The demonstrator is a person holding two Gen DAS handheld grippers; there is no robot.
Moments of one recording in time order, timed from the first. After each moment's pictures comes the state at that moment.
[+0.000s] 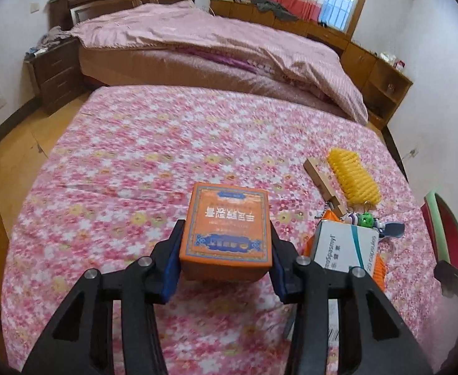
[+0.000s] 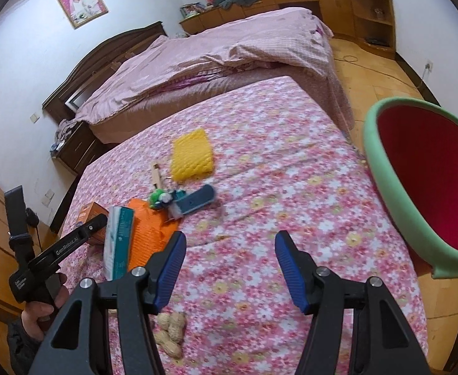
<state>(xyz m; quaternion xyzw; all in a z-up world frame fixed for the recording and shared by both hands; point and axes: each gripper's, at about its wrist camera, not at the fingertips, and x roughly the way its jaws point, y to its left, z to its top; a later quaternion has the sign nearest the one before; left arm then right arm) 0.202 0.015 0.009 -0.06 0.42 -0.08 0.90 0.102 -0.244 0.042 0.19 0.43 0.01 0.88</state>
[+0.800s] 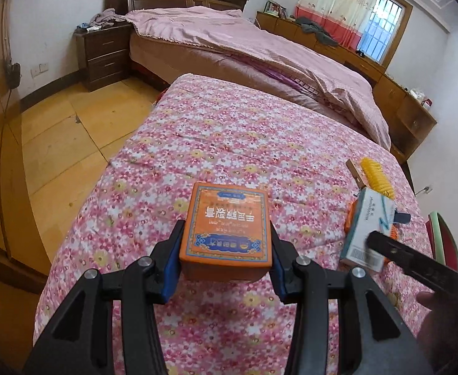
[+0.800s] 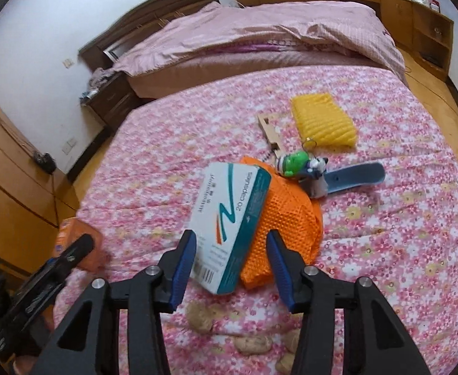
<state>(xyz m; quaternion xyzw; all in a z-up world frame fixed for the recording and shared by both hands) 0.125 0.100 0.014 -0.13 0.42 -0.01 0.90 0.145 -0.115 0.019 0.12 0.48 0.09 0.87</state>
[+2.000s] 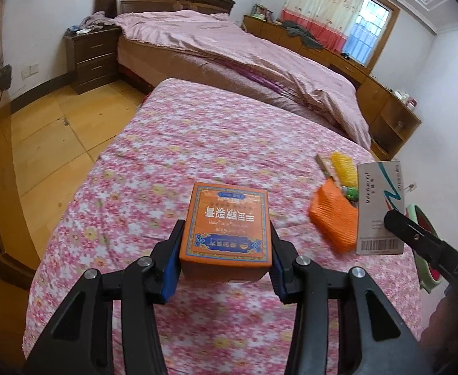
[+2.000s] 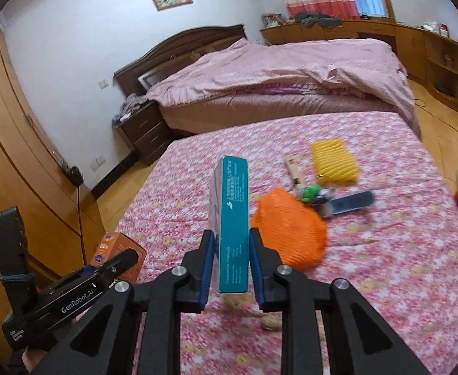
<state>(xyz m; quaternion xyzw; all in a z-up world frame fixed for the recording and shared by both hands) 0.094 0.079 0.036 -0.13 0.40 -0.04 0.90 0.087 -0.124 0.070 0.13 0.37 0.14 0.91</state>
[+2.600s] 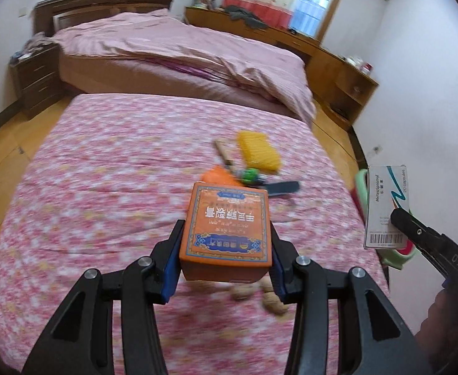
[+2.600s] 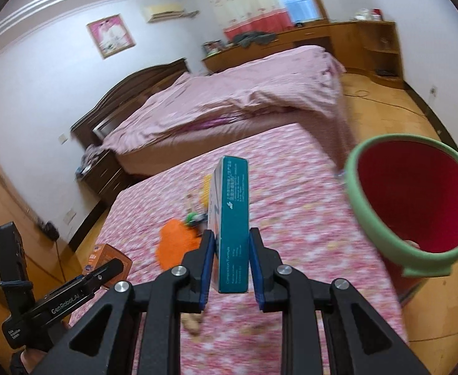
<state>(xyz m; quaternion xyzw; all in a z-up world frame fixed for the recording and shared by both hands) 0.103 -0.047 0.063 -0.08 0.41 -0.15 0.89 0.037 -0.265 0.086 0.21 0.33 0.03 0.92</state>
